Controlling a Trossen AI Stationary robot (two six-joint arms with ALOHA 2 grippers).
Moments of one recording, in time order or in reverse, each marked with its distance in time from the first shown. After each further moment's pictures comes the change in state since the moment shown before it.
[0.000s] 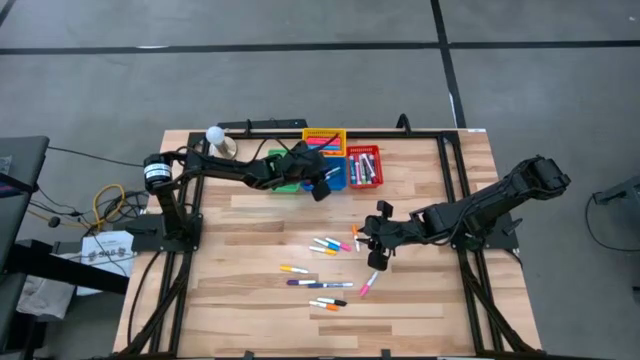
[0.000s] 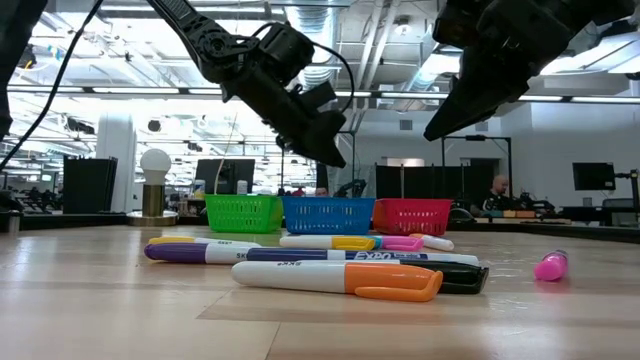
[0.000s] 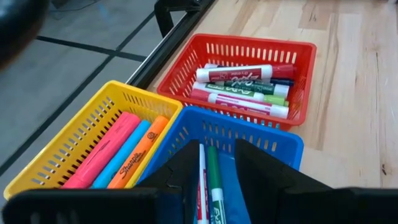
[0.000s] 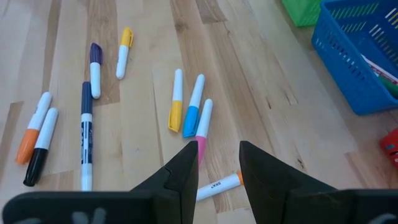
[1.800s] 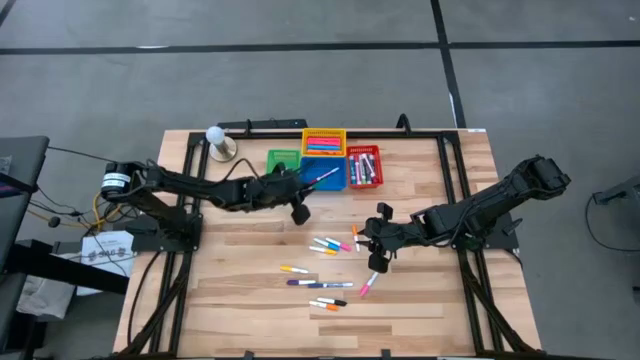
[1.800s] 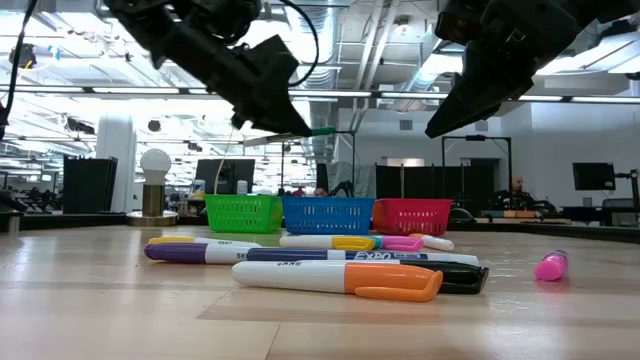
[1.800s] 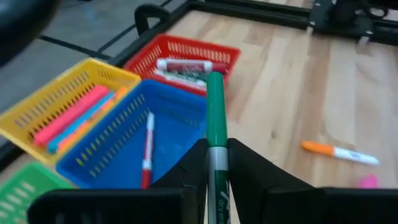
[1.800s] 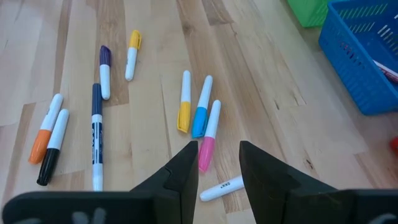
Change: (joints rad) left arm -0.202 -0.318 -0.286 0.017 -0.102 -0.220; right arm 0.020 0.000 0.000 0.010 0.001 0.018
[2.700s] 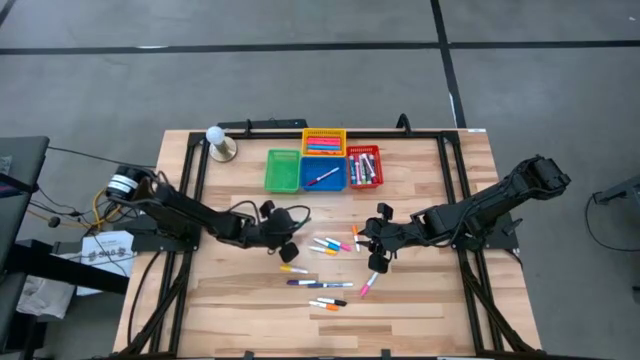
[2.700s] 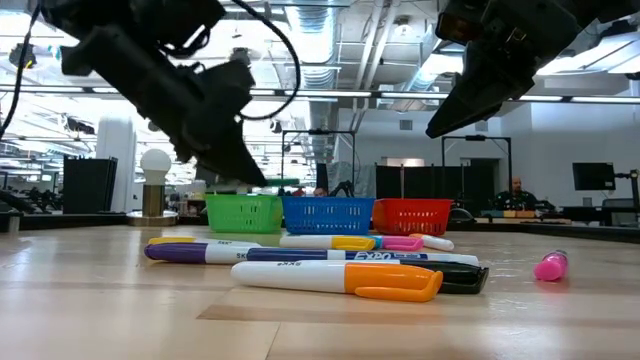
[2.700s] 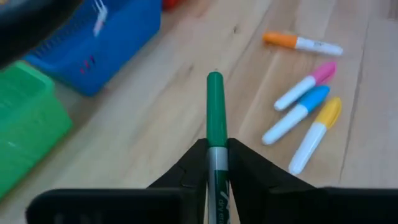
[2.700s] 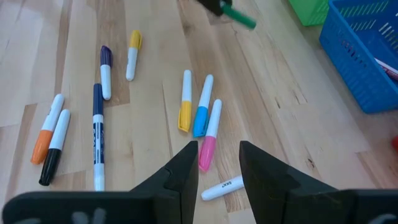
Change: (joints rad) left arm -0.324 0.070 -0.129 -0.075 -0.221 -0.327; right arm 0.002 0.000 0.000 -0.002 -0.001 0.010
